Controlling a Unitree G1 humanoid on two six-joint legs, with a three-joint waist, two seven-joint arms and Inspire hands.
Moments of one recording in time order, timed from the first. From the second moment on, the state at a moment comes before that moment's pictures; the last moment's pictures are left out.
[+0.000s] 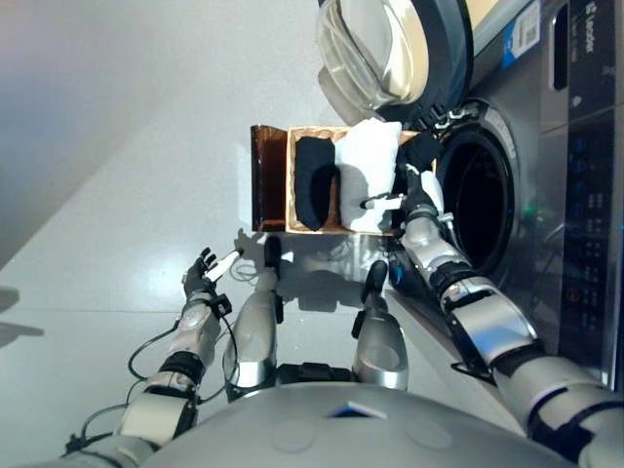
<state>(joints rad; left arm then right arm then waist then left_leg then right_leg) -0.09 0.18 -0.12 0.91 -0.58 -0.15 0.25 -0.63 -0.27 0.35 1.11 -0.04 0.04 -0.38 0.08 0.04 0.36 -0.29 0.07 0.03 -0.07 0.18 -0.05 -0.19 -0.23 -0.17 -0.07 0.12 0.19</state>
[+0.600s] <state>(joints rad) -0.12 0.19 -0.12 0.91 -0.58 -0.16 0.27 -0.70 -0.25 0.36 1.05 -0.04 0.04 -0.42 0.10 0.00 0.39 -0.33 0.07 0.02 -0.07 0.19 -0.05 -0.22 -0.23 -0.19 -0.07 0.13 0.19</state>
